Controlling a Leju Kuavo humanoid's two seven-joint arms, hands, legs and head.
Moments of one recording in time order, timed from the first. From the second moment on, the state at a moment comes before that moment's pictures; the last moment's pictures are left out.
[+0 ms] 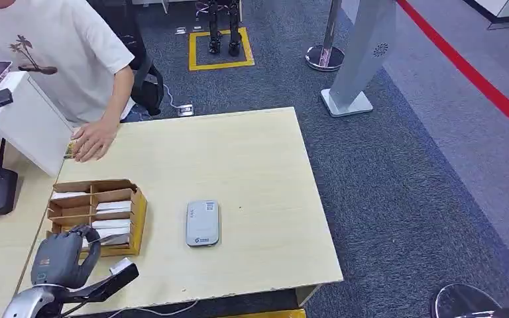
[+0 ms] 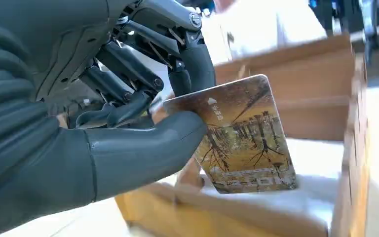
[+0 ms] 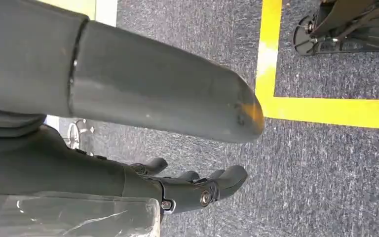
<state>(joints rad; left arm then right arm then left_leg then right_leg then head) 0.11 0.37 -0.21 -1.68 -1.11 0.08 0.13 -0.12 -0.01 1.56 -0.11 -1.25 -0.26 0.05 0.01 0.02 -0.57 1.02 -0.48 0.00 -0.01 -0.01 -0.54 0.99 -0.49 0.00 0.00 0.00</state>
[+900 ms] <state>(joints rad) -0.29 0.49 0.03 -1.51 -0.97 0.03 0.09 -0.14 -0.01 1.56 -0.11 -1.14 -0.23 0.07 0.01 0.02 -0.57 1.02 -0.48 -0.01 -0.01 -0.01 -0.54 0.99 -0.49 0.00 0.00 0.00</state>
